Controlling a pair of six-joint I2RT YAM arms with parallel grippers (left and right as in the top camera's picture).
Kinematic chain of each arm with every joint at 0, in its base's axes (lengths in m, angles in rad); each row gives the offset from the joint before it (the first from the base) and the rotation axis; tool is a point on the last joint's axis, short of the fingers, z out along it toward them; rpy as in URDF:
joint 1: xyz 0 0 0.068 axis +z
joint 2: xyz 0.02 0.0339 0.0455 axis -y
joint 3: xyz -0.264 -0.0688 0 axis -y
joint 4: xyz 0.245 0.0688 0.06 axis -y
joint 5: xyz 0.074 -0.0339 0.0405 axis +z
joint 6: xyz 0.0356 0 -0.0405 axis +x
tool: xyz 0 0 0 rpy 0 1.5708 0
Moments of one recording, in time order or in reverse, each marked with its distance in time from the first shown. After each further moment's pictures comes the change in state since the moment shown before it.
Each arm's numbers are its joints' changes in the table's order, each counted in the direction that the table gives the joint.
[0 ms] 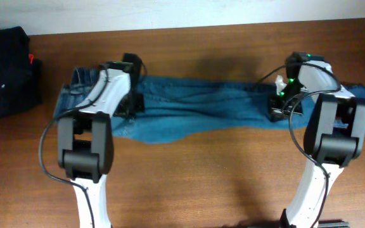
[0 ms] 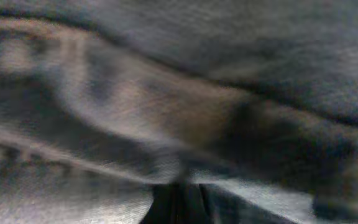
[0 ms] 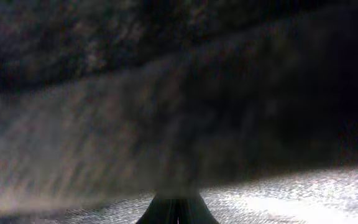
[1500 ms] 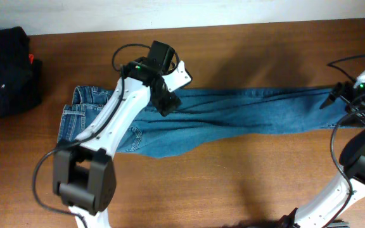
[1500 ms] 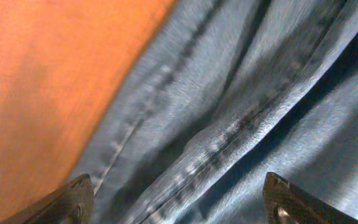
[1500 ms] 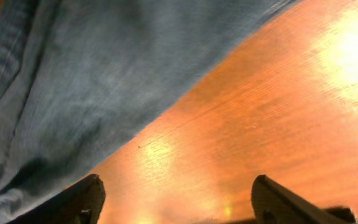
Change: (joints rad) left arm -0.190 0.250 -0.036 0.229 -0.117 0.869; right arm -0.418 0.111 0.304 -0.360 0.089 0.107
